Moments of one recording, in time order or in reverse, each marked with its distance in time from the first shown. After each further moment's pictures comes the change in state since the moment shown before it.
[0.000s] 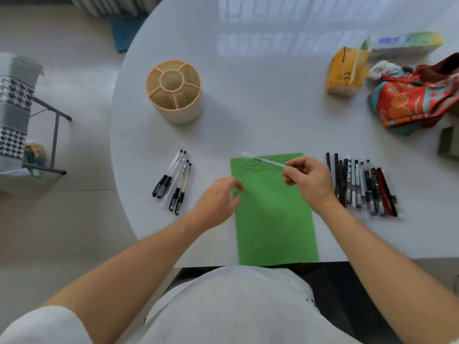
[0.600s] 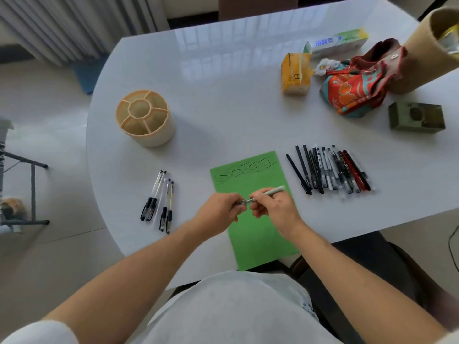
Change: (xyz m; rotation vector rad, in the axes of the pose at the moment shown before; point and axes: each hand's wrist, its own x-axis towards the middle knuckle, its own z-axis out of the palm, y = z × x) left_hand 0.007 0.042 0.001 0.033 -0.235 0.137; right_hand -0.081 0.014 0.038 0.312 -0.073 0.137
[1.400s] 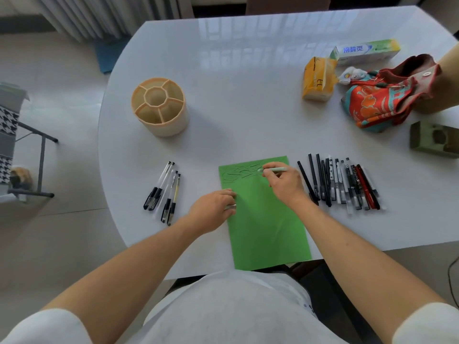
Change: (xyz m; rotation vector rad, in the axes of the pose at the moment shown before) left_hand 0.000 -0.048 0.006 0.220 0.046 0.019; right_hand 0.088 -0.018 -0.022 -0.585 0.135 -0.150
